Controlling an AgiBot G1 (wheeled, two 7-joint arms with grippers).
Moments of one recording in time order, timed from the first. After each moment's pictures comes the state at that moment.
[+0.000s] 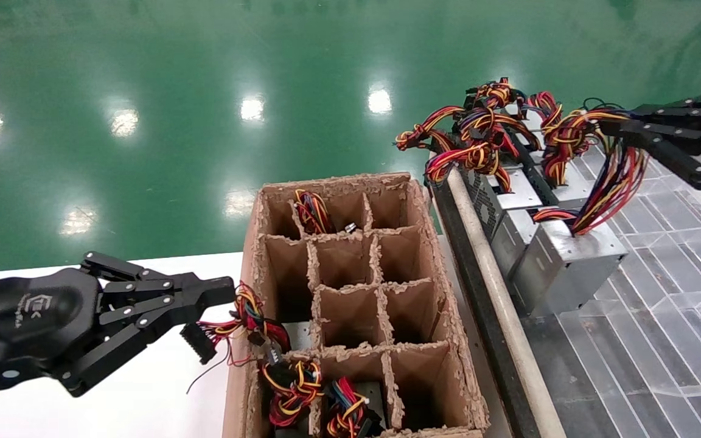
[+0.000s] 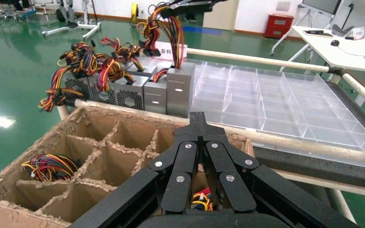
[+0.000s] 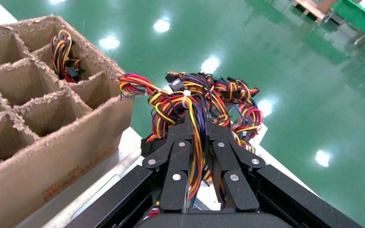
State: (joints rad) left arm -1.07 0.53 0.42 -1.20 0.60 1.38 -0.10; right arm 1.42 -0.40 -0.31 1.30 -1.34 -1.15 0.47
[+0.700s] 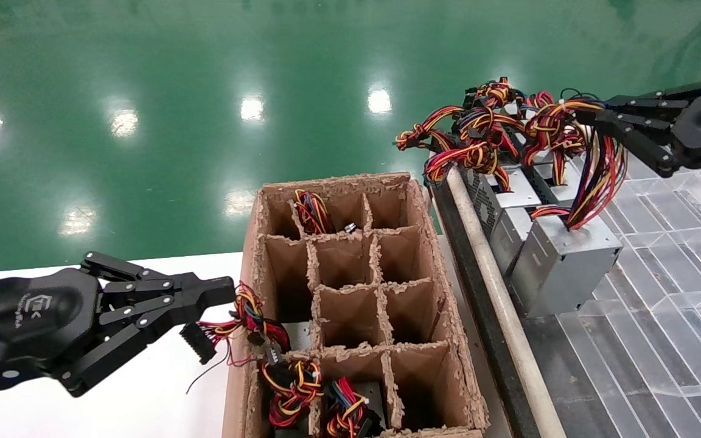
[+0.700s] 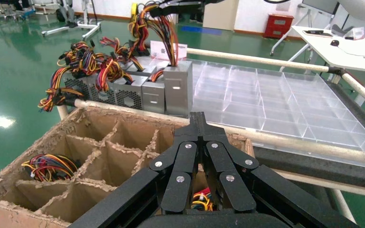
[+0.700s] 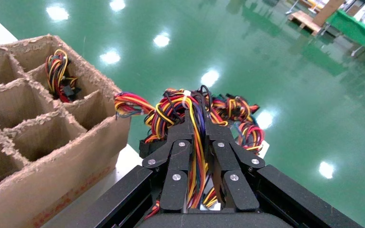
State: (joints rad) left arm -1.07 0.53 0.42 -1.20 0.60 1.38 -0.10; right arm 1.43 -0.47 -0.31 1.24 -1.33 -1.12 0.41
